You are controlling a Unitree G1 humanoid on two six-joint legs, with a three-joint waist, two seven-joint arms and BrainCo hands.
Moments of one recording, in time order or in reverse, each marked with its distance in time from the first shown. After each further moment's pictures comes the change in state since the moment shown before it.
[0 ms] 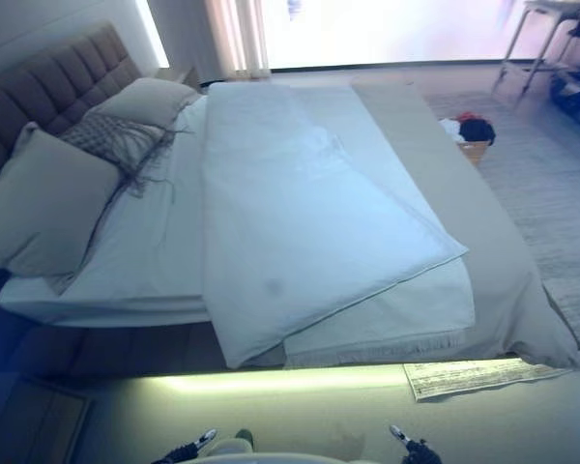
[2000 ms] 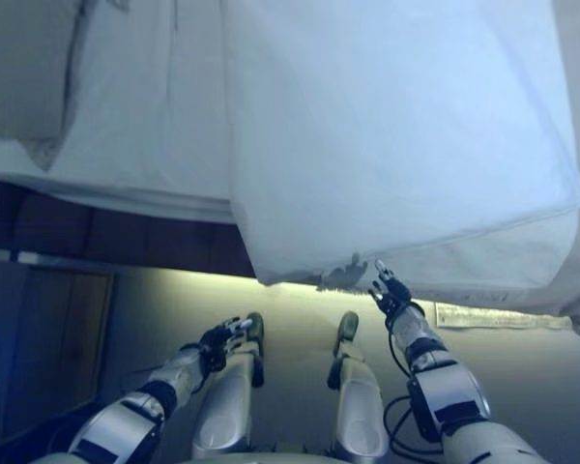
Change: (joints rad) left arm -0.402 0.000 -0.214 -0.189 -0.141 -0.041 -0.140; right arm -0.668 -0.131 0.082 -0.082 0.501 0.121 0.124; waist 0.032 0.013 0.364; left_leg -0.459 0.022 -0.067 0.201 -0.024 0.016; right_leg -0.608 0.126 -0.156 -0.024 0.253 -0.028
